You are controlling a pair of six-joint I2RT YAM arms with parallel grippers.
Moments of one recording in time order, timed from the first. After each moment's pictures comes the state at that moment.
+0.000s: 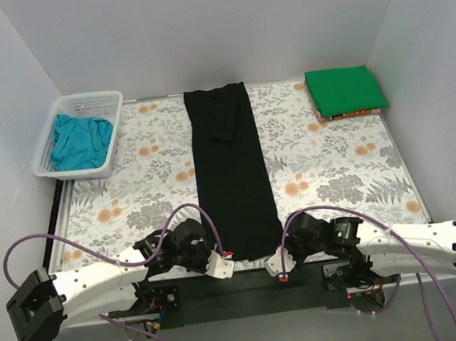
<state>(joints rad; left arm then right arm) -1.04 0.94 0.35 -0.35 0.33 0.84 1.17 0.90 0.32 -0.36 -0.16 -1.04</state>
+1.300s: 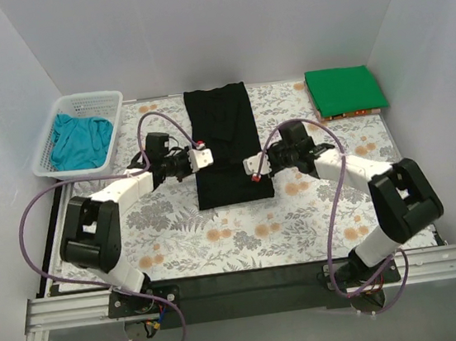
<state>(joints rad) -0.33 1.58 0.91 -0.11 0.60 1.01 0.51 1.50 0.86 -0.10 -0.37 -1.36</state>
